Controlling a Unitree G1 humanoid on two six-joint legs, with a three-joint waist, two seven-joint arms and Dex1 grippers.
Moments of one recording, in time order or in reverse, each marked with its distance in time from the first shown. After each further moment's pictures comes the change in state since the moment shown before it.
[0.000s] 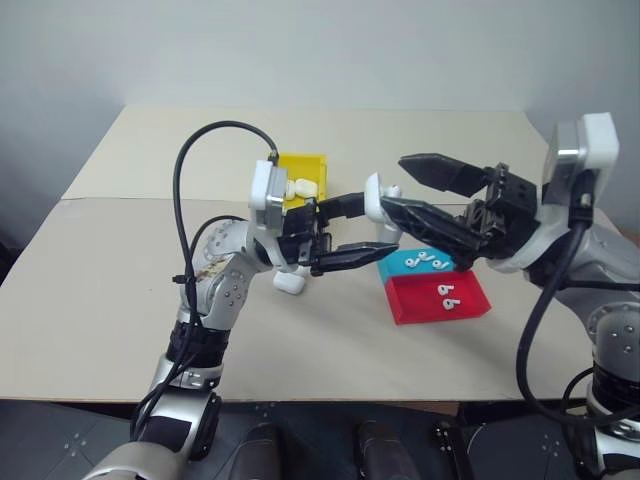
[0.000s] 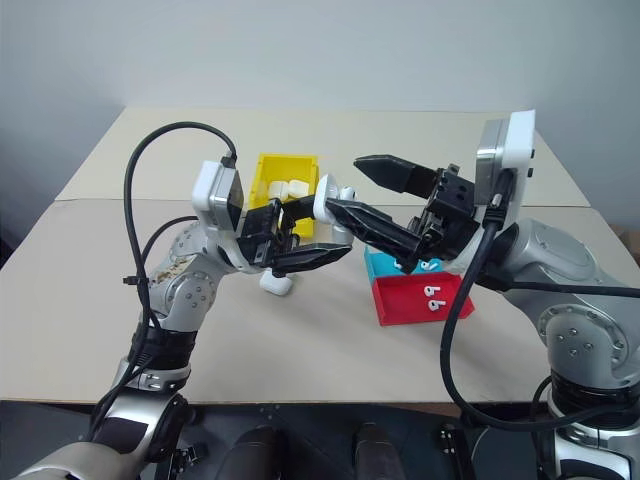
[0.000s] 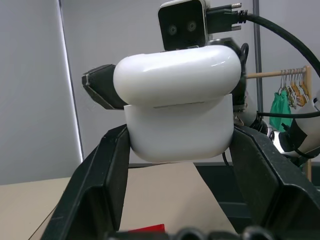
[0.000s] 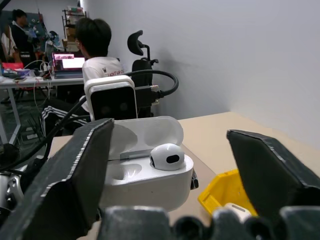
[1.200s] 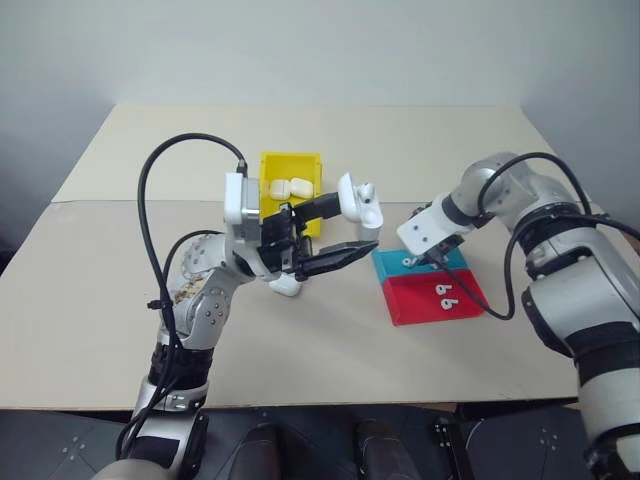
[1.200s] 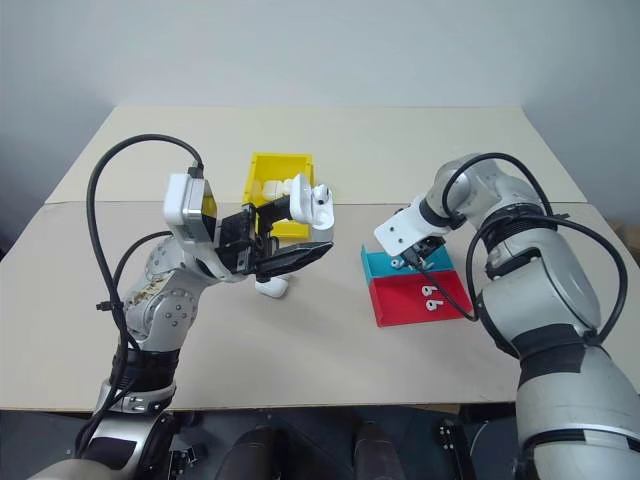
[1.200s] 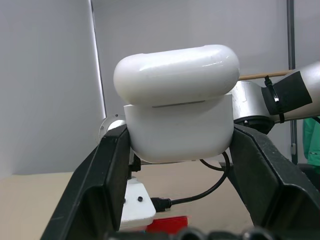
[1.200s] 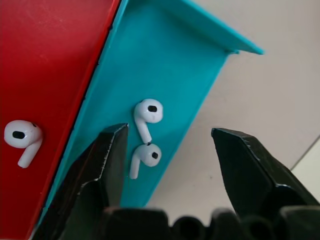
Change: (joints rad) left arm 0.122 0.059 0.041 -0.148 0.001 -0.022 0.097; right arm -0.863 0.140 0.878 1.817 -1.608 -1.398 0.637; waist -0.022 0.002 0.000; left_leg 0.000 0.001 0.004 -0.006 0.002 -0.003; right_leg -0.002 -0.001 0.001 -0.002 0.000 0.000
